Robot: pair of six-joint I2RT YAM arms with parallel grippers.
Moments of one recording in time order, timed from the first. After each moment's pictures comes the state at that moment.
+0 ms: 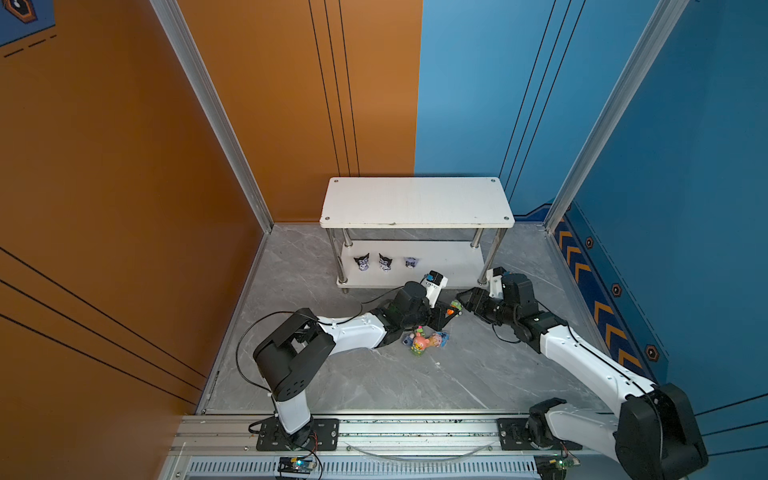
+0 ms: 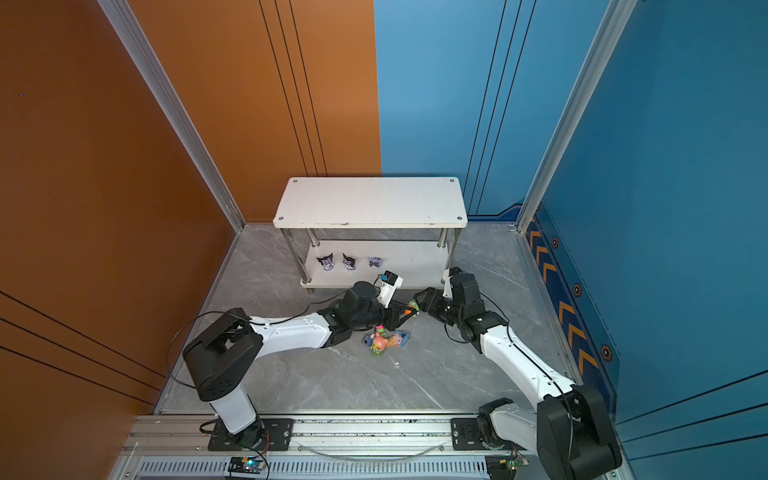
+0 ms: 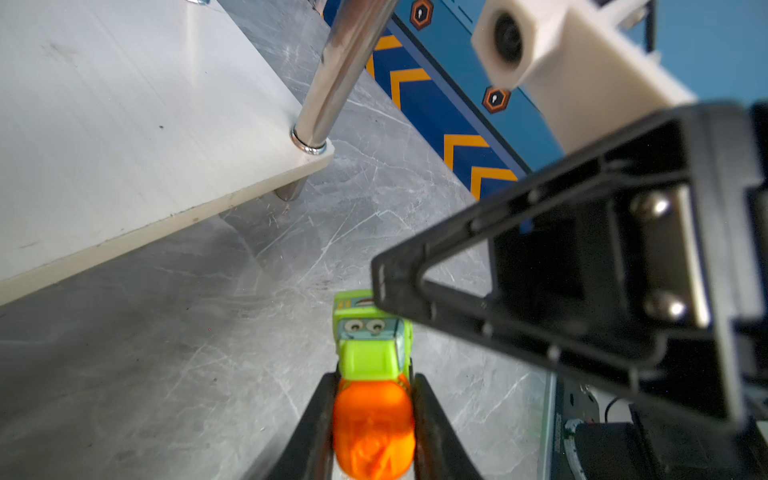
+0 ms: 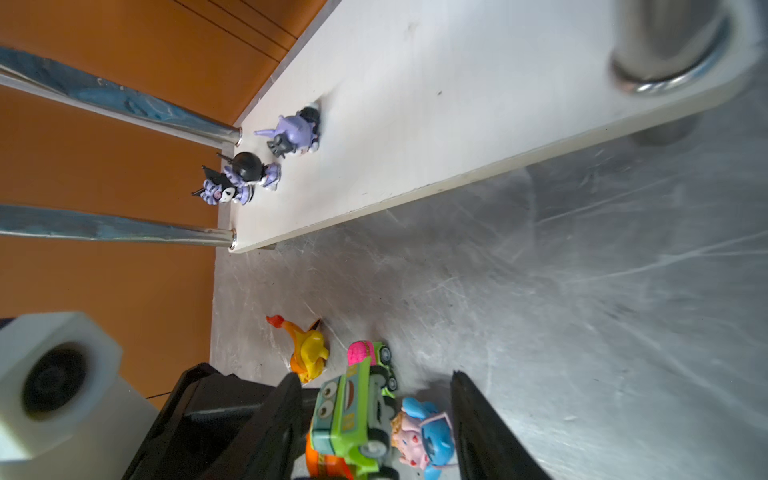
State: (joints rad) left arm -0.86 1.76 0.96 0.37 0.29 -0.47; right arm 0.29 1.15 0.67 -0.18 -0.34 0.78
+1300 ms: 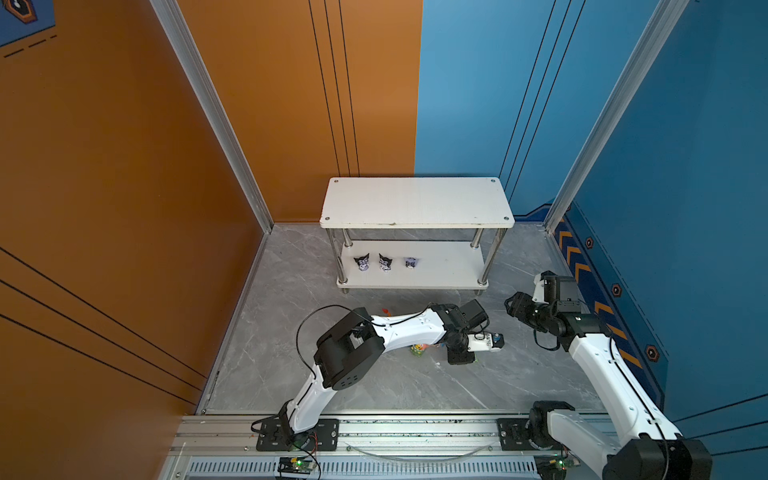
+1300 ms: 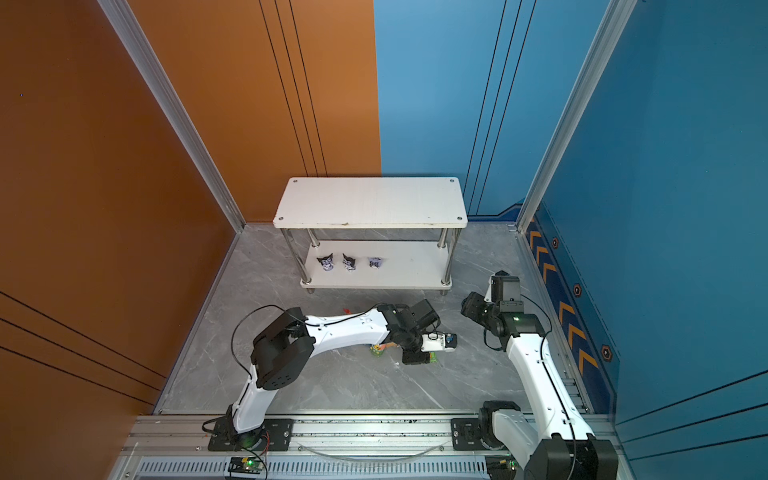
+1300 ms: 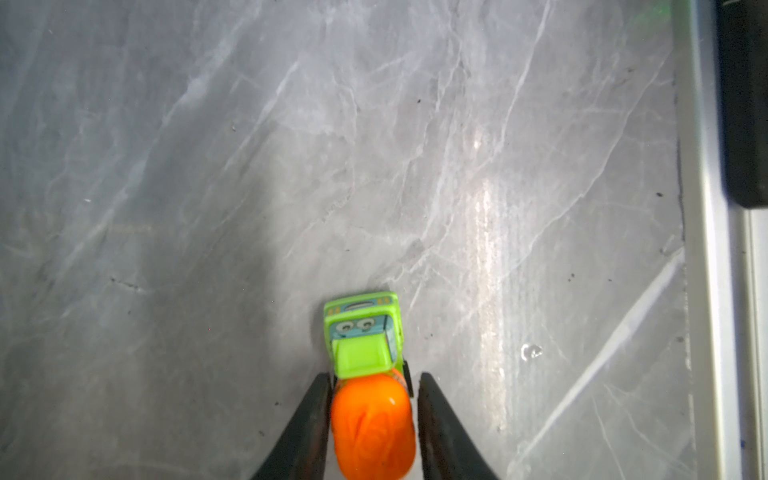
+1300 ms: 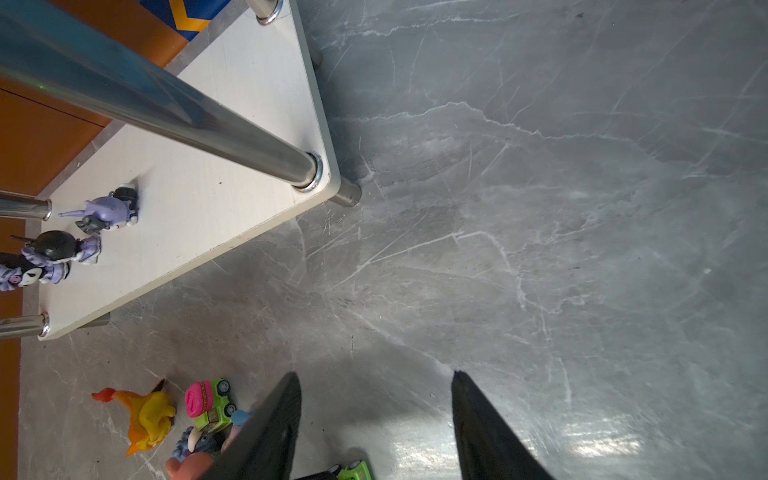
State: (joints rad) left arm -1.09 2.13 1.59 -0.61 0.22 0.49; right arm -0.02 1.02 0.76 -0.62 -0.17 0.48
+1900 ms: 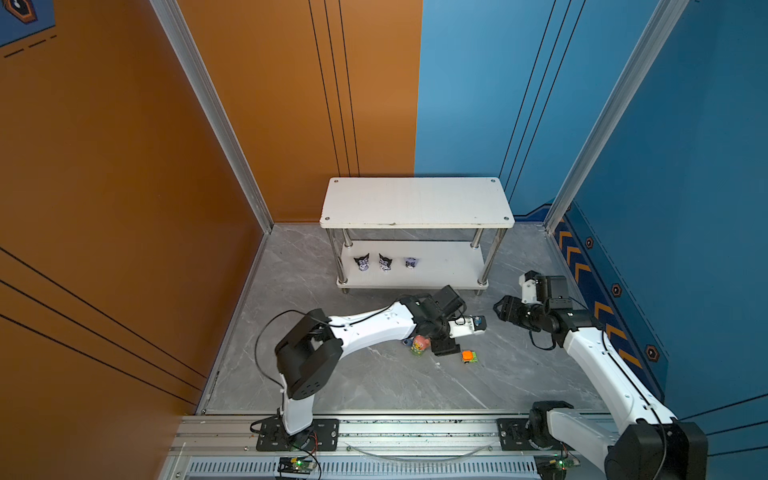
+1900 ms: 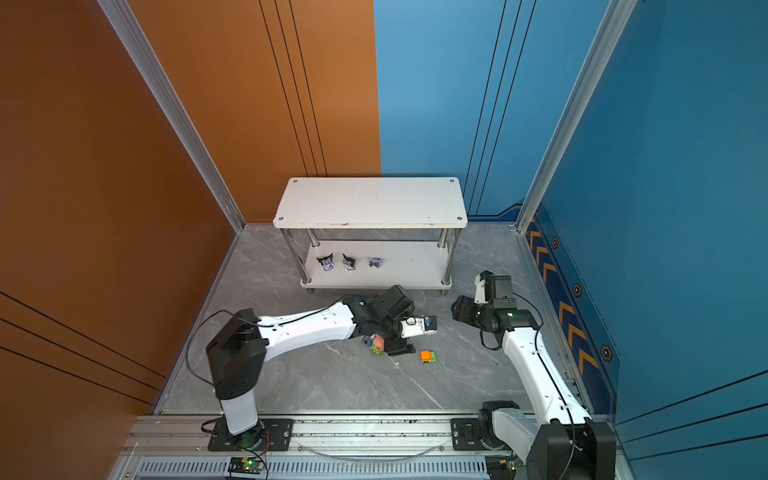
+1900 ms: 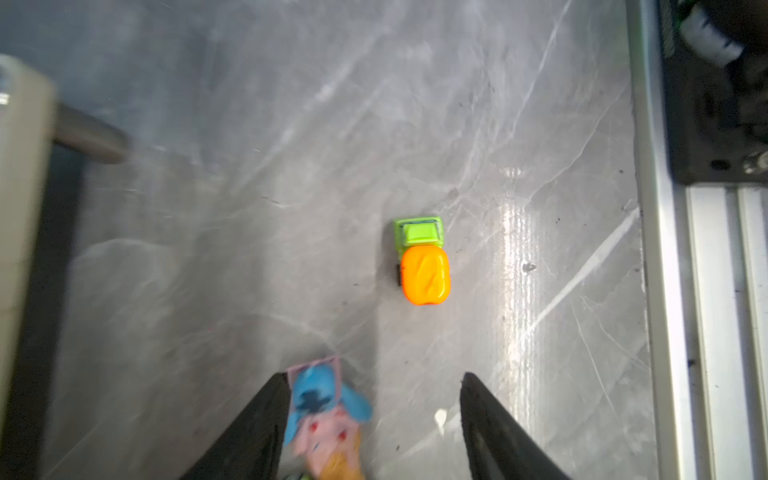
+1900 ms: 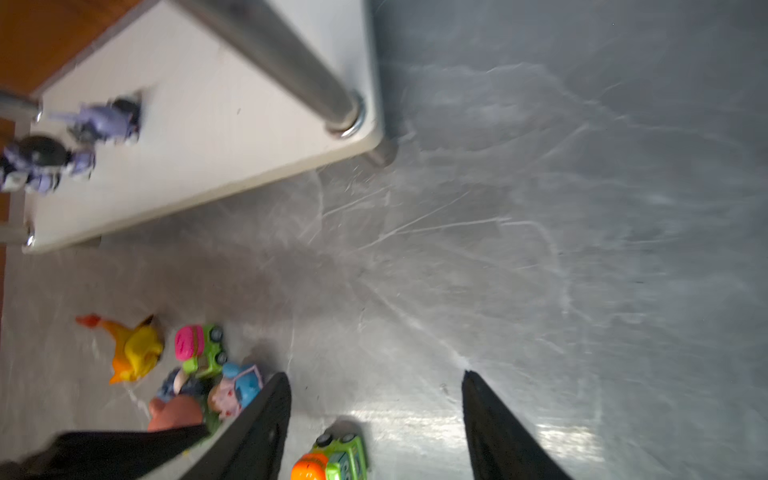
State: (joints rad) left arm -0.98 1.78 1.33 -0.49 0.20 0.46; right arm 0.08 1.09 0.76 -0.62 -0.27 0.33
